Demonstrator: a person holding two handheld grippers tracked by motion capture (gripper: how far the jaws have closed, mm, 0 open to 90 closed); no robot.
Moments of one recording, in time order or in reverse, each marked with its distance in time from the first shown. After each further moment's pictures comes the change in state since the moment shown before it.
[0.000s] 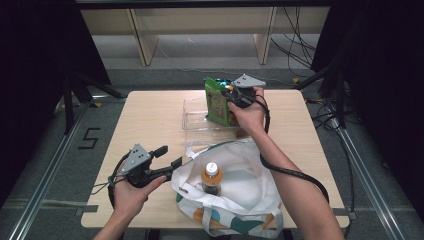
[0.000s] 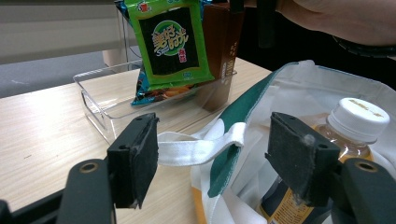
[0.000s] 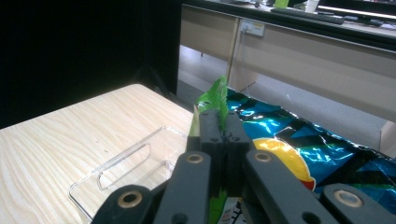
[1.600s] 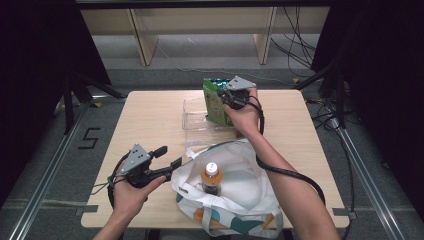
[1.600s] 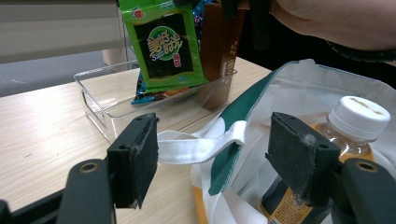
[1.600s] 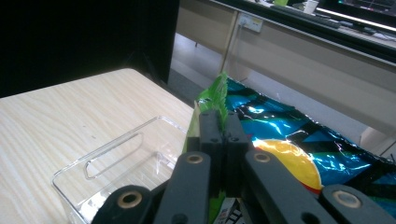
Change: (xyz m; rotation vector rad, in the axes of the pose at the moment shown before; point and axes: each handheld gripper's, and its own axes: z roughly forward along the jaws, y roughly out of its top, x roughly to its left) left arm 0.001 -0.001 0.000 -0.002 -0.003 -0.003; right arm 0.012 -0.001 0.011 0.050 -0.035 -0.077
